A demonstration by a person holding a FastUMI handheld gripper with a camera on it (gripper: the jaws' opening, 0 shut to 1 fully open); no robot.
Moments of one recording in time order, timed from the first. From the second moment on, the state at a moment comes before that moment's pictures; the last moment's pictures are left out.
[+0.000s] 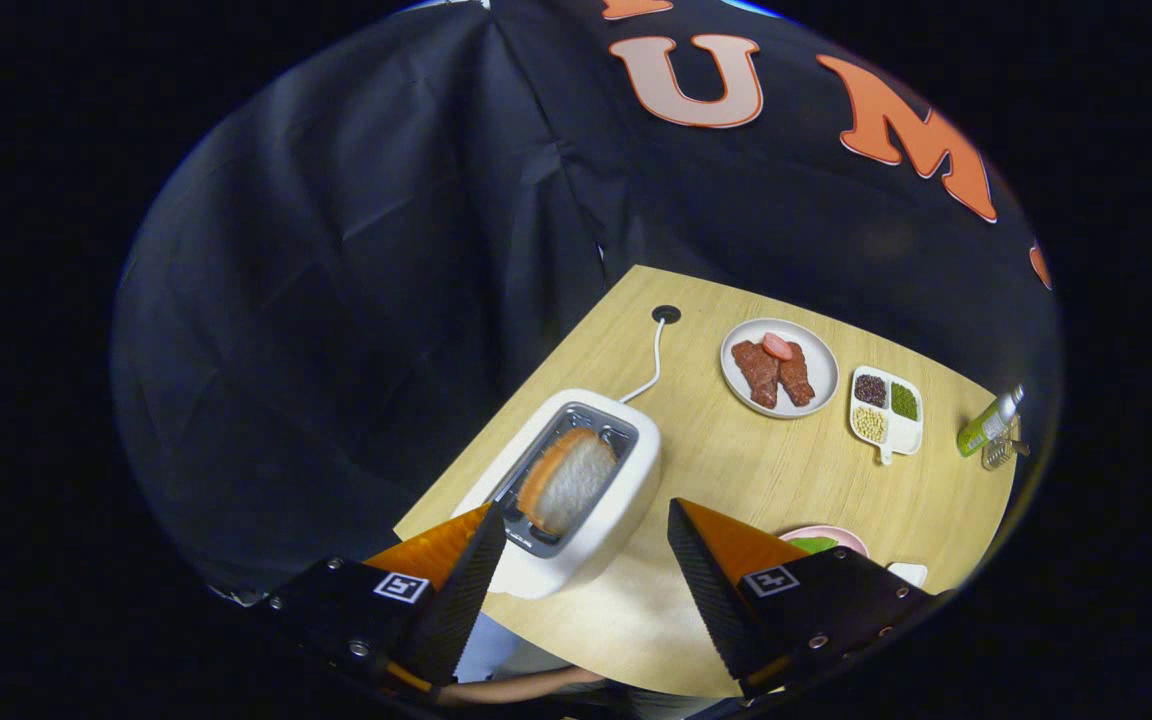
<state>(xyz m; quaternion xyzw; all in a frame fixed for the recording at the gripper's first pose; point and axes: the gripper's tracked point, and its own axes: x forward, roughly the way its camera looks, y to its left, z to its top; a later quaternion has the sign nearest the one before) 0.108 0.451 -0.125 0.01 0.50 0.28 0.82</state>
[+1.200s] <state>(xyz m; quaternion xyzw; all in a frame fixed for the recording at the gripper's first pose) 0.125 0.486 -0.212 -0.07 0.61 0.15 0.77</state>
